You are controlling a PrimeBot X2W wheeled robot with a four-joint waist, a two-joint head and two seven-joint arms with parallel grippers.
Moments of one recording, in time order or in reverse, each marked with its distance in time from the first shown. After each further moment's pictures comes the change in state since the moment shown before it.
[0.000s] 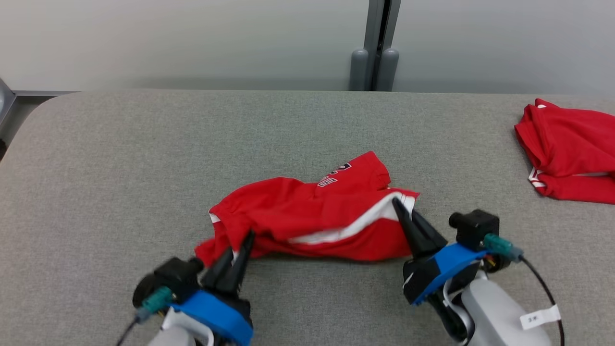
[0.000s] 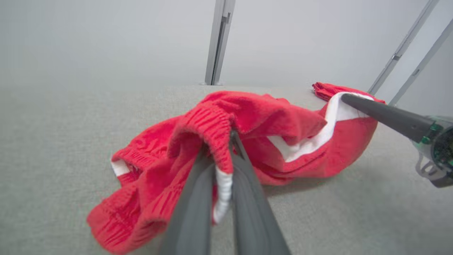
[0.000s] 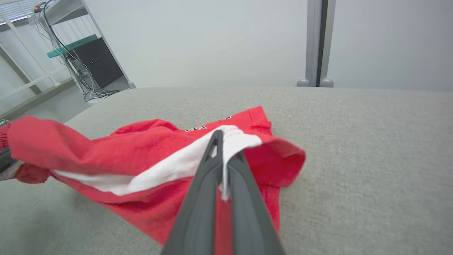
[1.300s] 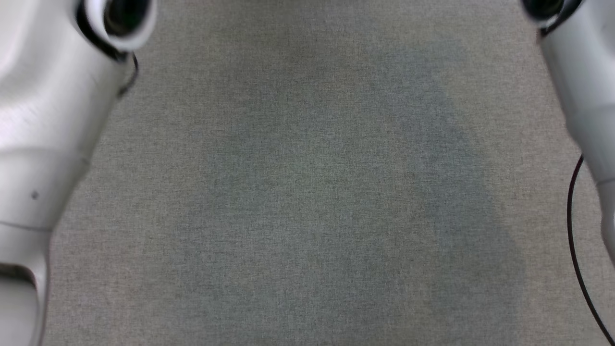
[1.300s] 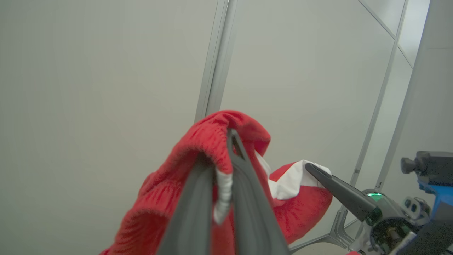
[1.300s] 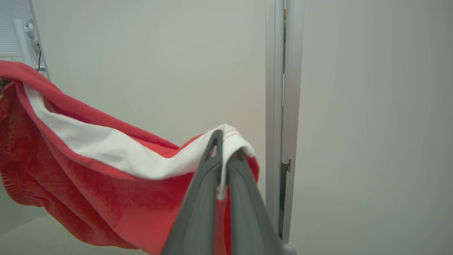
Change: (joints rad) left arm -1.187 0.079 -0.187 0.156 -0.529 0.000 0.007; right arm -1.046 -0.097 0.077 0.247 0.151 0.000 0.000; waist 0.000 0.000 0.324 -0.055
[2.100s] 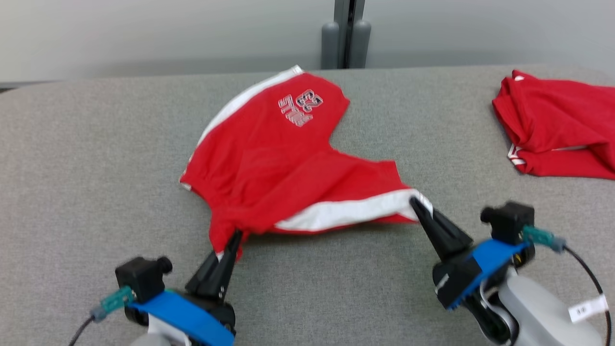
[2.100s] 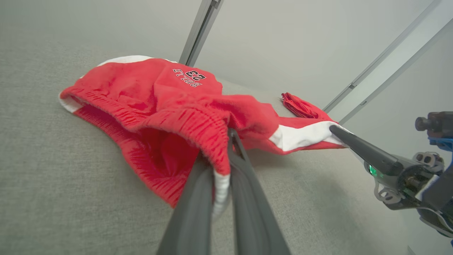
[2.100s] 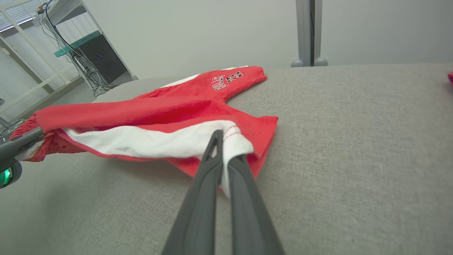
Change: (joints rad) left arm 1.148 0.084 0.076 -0.319 0.107 0.000 -0.007; right arm 0.975 -0.168 0.199 -0.394 0.207 0.000 0.000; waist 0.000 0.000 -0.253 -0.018
